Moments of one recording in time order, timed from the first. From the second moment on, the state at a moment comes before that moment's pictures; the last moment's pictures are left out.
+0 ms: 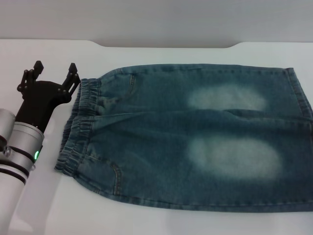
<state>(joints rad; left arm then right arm) -0.38 -2.07 -0.68 -0.41 2.08 1.08 0.03 0.32 2.08 0.38 0.22 -1.59 -1.39 -0.02</state>
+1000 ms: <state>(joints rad) -0.38 -2.04 -0.70 -0.52 2.16 1.01 0.06 0.31 2.08 0.37 0.22 -1.59 -1.39 -0.02</state>
